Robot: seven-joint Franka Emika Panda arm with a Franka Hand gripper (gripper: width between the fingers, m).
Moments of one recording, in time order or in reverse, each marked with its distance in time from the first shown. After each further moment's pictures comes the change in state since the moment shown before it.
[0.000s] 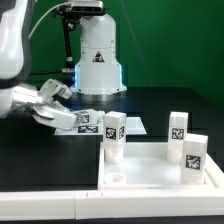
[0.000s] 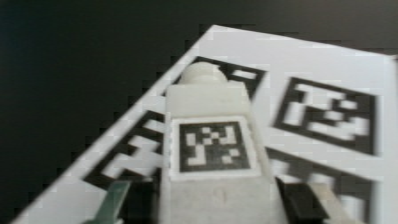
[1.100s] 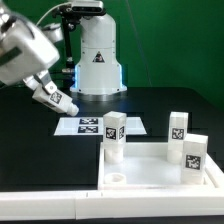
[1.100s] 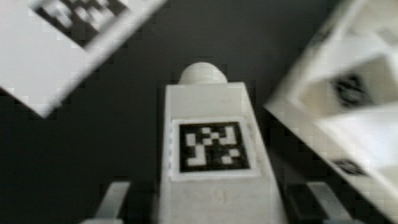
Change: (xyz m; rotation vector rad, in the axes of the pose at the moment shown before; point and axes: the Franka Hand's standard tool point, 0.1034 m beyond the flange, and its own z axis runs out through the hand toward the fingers) arm -0.062 -0.145 -0.128 0.001 0.692 -0.390
